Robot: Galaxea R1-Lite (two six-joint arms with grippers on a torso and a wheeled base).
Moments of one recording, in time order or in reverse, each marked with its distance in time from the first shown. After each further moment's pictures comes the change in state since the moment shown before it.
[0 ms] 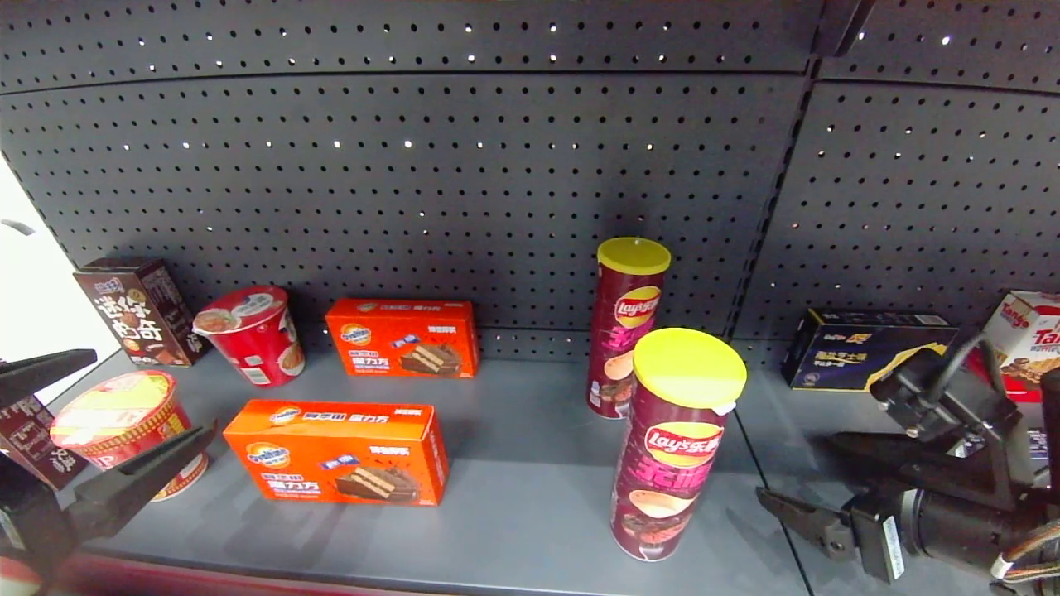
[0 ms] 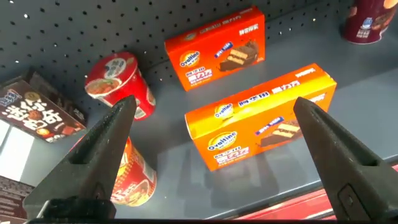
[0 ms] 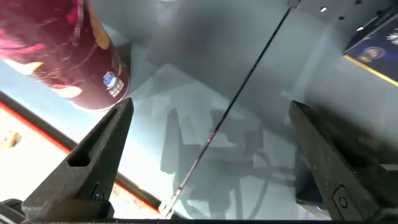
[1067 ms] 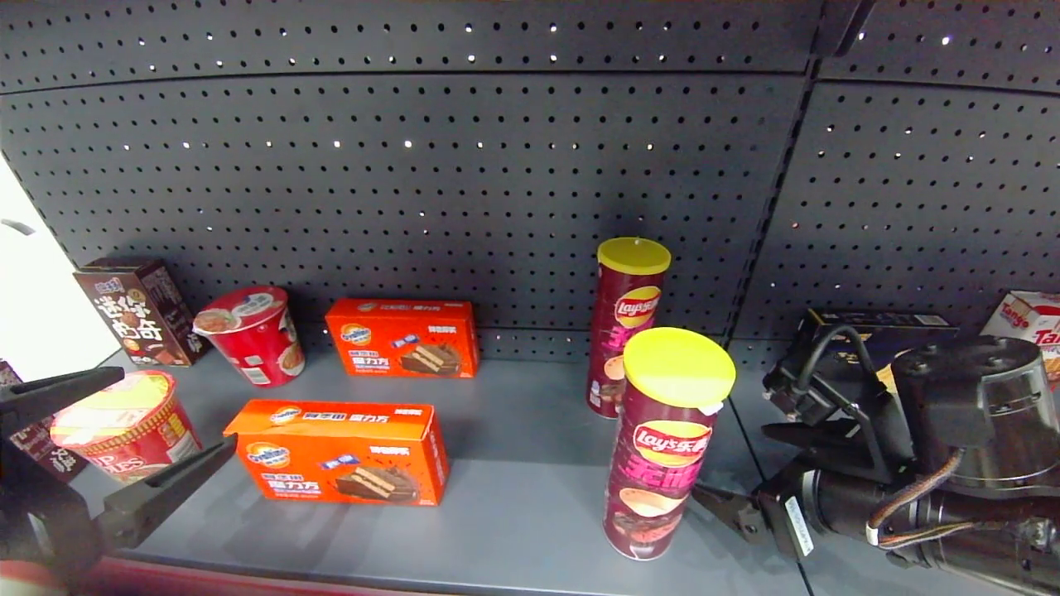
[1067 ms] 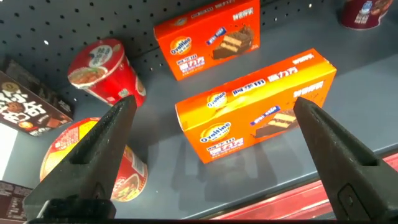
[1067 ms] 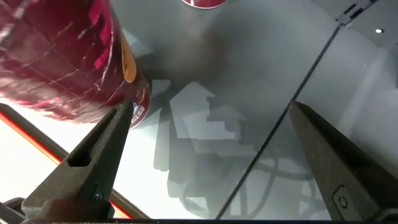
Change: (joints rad) left arm -0.004 0.031 0.024 -0.001 -0.009 -0.004; right arm 0.079 0.185 -0.122 -0.003 -0.009 0.002
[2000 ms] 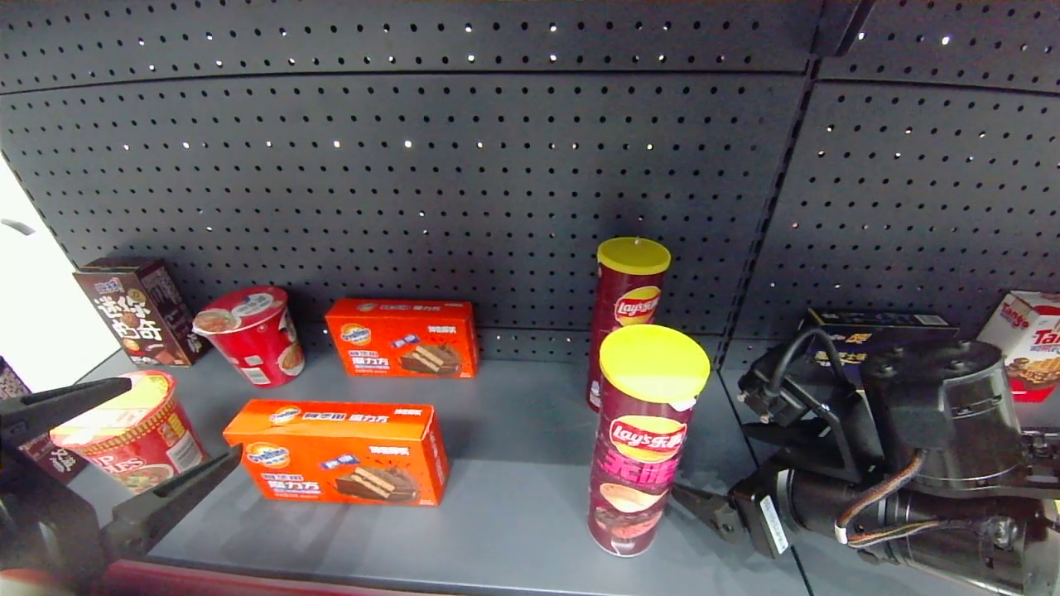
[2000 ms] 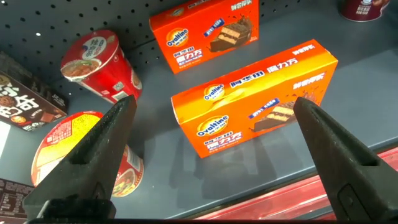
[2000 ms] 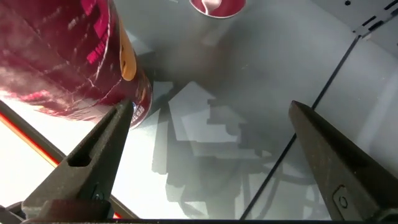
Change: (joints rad) left arm 0.000 0.003 0.019 -0.002 0.000 -0.001; right arm 0.022 0.050 -0.009 -0.048 0.004 -0.001
